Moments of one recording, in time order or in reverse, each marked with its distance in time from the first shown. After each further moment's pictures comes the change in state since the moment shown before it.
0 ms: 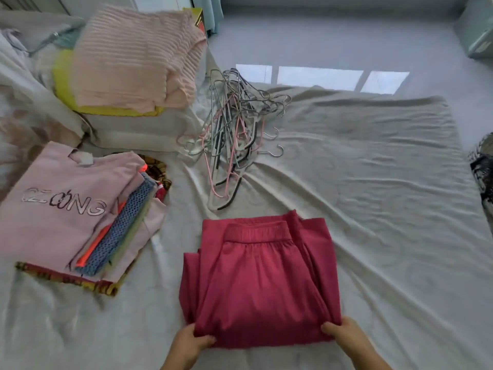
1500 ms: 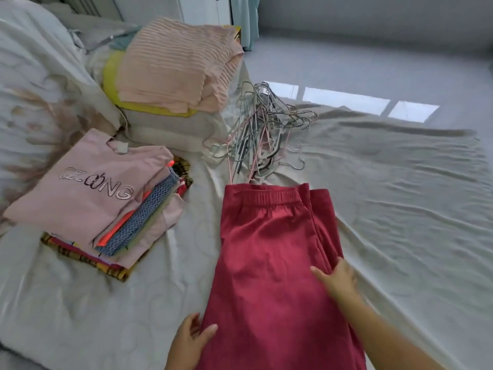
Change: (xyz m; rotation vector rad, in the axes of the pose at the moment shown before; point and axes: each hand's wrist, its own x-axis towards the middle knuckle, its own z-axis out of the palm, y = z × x) left_hand -0.009 -0.027 0.010 -0.124 0.222 0.035; right_hand 0.040 -0.109 0.019 -0.331 0.236 -0.141
